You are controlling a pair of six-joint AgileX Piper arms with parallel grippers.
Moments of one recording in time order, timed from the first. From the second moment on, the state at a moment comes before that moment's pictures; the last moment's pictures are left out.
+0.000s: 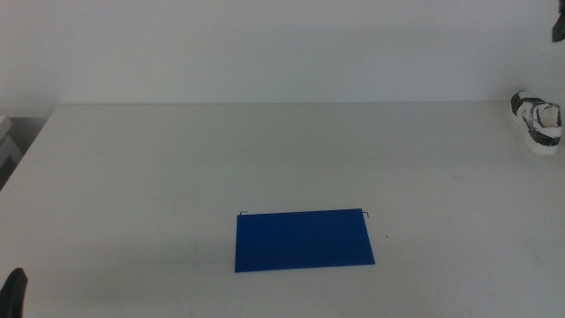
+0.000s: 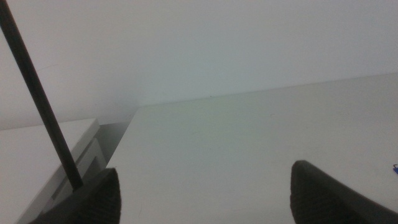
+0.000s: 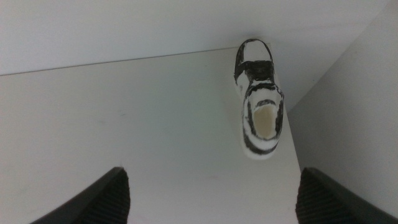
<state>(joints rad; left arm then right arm) 0.04 -0.02 0.03 0.05 0.11 0.07 -0.17 1.79 -1.86 0.03 1.00 0.02</state>
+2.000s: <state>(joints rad) 0.04 -0.02 0.03 0.05 0.11 0.07 -0.23 2.55 -2.34 -0.13 0.80 0.00</state>
